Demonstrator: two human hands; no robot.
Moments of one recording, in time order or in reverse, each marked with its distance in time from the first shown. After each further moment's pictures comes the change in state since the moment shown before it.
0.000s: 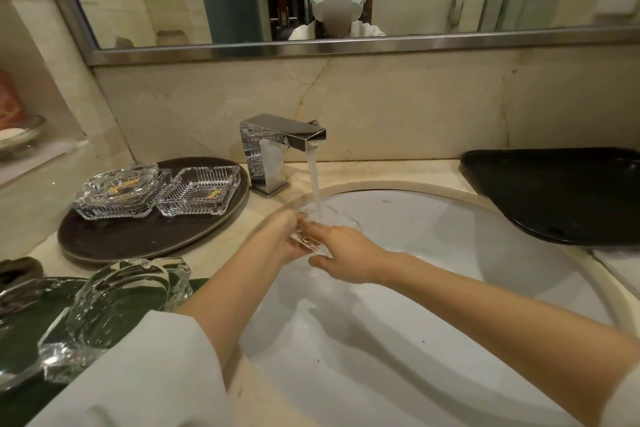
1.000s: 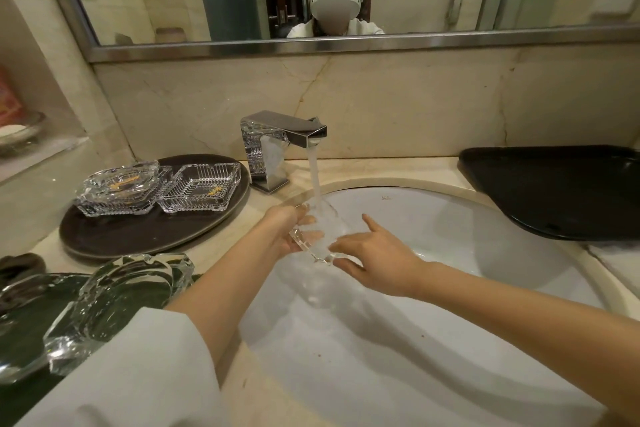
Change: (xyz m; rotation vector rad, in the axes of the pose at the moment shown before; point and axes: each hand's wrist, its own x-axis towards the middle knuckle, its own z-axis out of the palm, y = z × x) left_hand 0.000 0.000 -0.008 0.226 -0.053 0.152; right_hand -0.037 0.030 -0.003 -0.267 0.064 -0.107
